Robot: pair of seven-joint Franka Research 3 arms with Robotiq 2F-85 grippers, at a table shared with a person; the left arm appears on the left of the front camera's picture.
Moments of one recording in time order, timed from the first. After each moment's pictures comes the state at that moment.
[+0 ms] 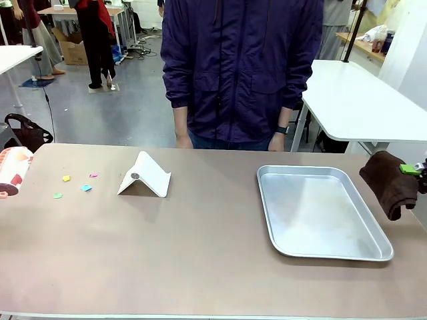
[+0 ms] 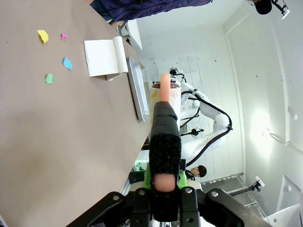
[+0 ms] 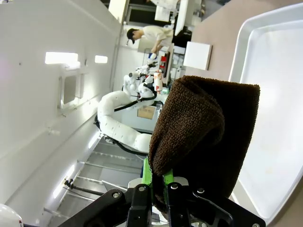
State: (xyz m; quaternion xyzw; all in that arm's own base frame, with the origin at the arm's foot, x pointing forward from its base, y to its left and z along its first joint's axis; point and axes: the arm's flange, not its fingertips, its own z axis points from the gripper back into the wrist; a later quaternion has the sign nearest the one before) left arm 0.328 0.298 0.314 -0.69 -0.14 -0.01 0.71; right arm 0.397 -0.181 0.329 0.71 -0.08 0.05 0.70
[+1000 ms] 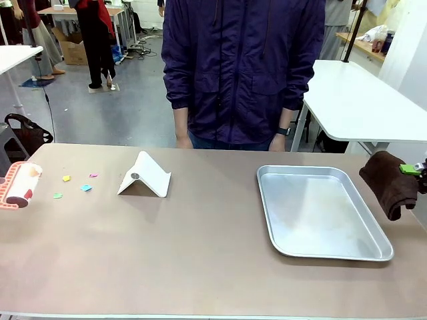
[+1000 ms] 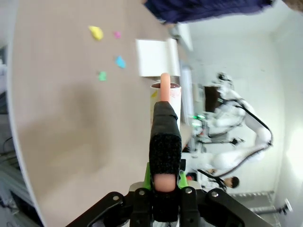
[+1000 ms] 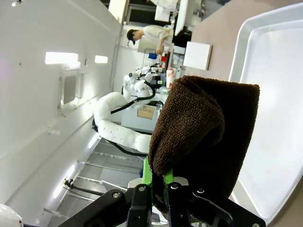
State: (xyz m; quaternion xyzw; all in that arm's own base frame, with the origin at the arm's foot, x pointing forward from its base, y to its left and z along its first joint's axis) left arm 0.345 0.299 0.323 -0.57 -0.12 0.03 0.81; right arm 0.397 -0.181 0.329 0.71 -0.08 0.05 0.70
